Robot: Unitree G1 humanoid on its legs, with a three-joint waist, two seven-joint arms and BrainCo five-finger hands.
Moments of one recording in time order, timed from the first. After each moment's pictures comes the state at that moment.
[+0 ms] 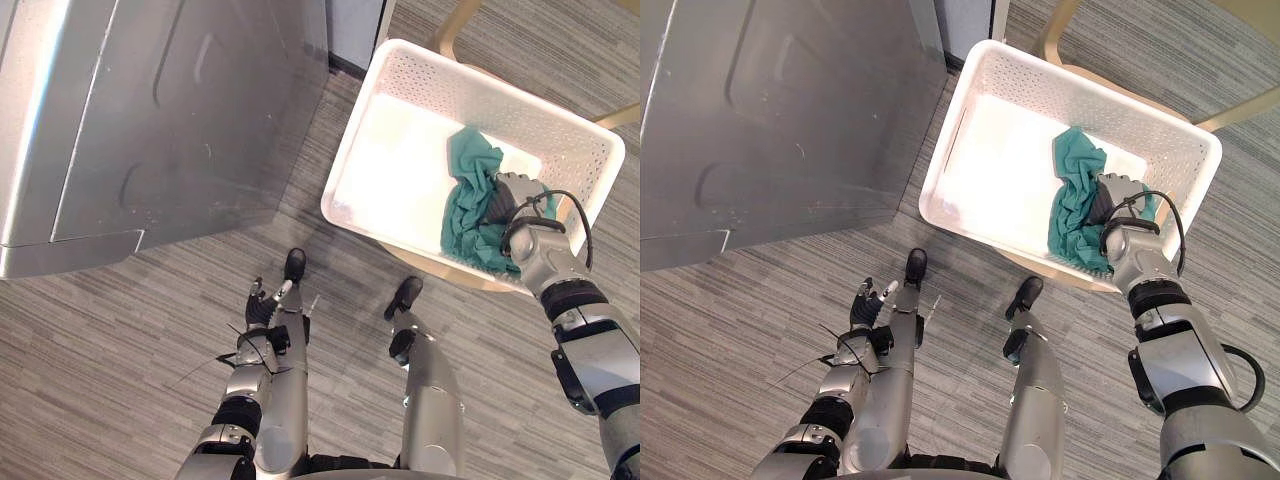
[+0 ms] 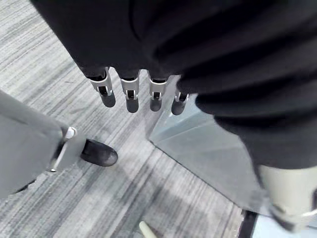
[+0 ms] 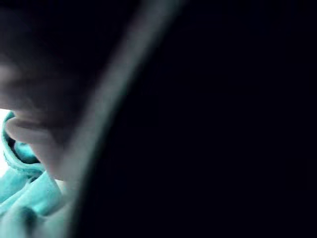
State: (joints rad) left arm -0.26 -0.02 0.05 0.70 -0.14 -0.14 0.25; right arm -0.83 -0.62 0.33 0.96 -0.75 -0.01 -0.22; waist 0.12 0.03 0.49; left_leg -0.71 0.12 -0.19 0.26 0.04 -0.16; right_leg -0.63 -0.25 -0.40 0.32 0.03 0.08
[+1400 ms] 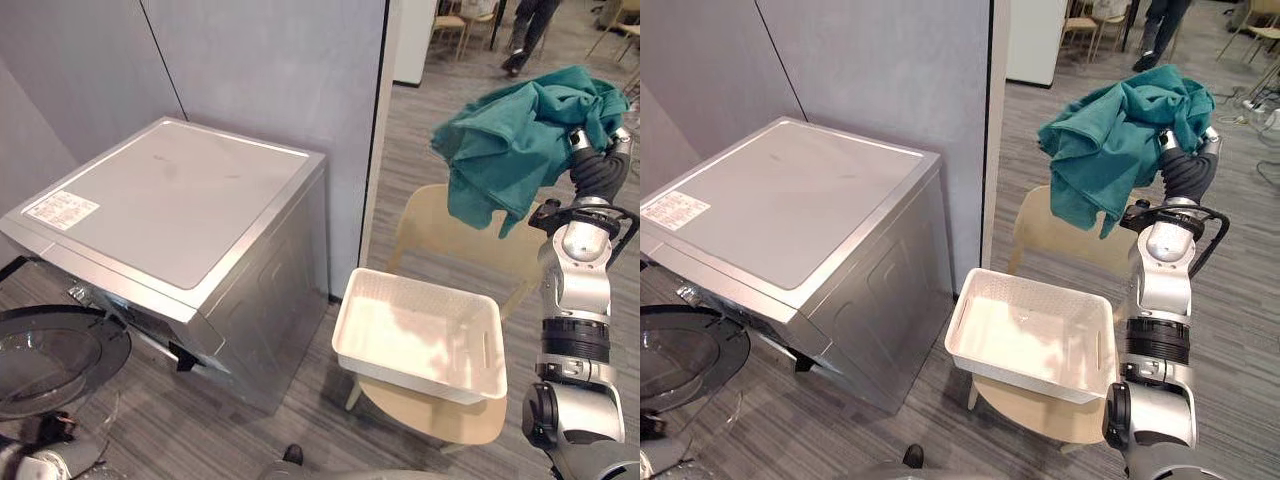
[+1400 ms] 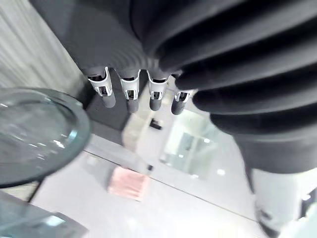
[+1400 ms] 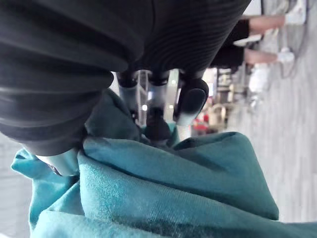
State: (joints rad) left arm 0.15 0.00 0.91 -0.15 -0.45 -0.24 0.48; right arm -0.58 -0.40 -0.35 0.20 0.04 0.00 -0.32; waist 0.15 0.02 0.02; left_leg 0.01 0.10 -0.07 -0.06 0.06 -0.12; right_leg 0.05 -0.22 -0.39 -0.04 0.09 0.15
